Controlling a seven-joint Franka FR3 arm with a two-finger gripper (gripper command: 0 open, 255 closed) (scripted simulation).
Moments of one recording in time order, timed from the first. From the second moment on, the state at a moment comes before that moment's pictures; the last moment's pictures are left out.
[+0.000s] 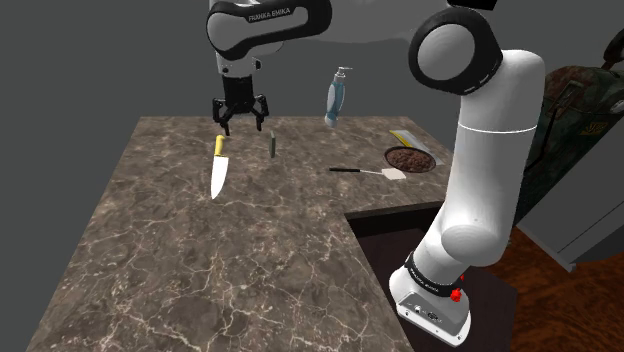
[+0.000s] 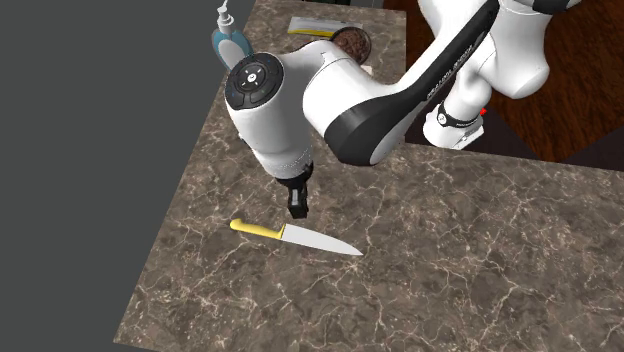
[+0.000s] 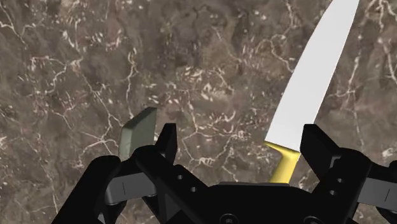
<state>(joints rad) 0.10 0.33 0.09 -1.58 0.00 1.77 0.59</state>
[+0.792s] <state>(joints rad) 0.16 0.86 0.08 -0.89 -0.01 1.58 0.68</state>
